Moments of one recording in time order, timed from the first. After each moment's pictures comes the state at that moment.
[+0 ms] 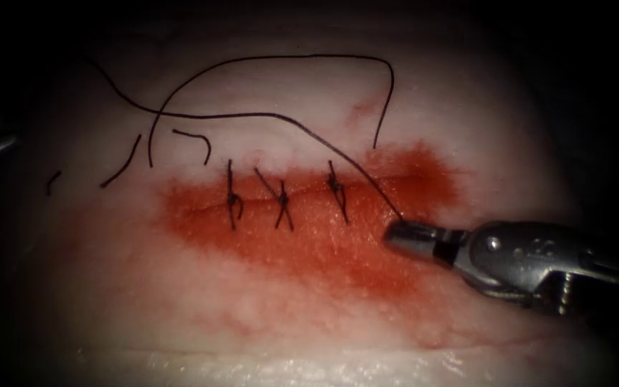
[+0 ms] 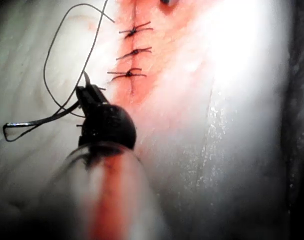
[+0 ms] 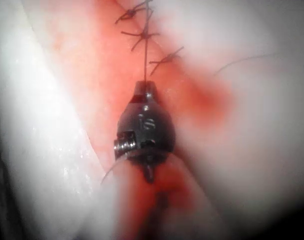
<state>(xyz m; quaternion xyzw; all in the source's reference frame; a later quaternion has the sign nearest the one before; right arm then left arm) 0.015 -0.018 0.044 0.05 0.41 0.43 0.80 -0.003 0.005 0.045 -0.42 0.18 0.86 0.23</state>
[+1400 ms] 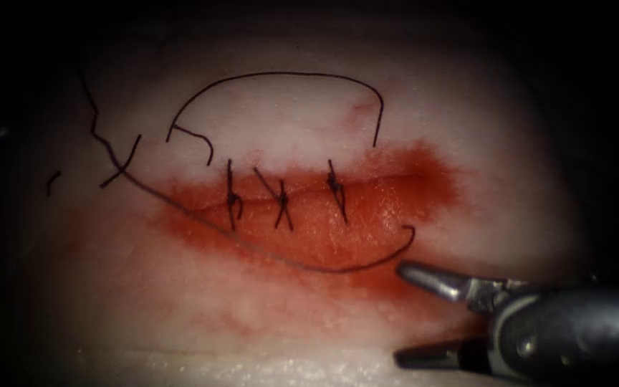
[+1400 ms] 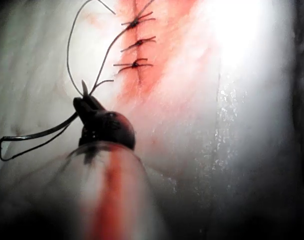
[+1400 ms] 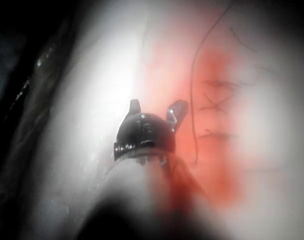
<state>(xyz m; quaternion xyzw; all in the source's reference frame) 0.015 -0.021 0.033 -0.08 0.50 0.10 0.86 -0.001 0.006 0.047 -0.39 0.20 0.88 0.18</state>
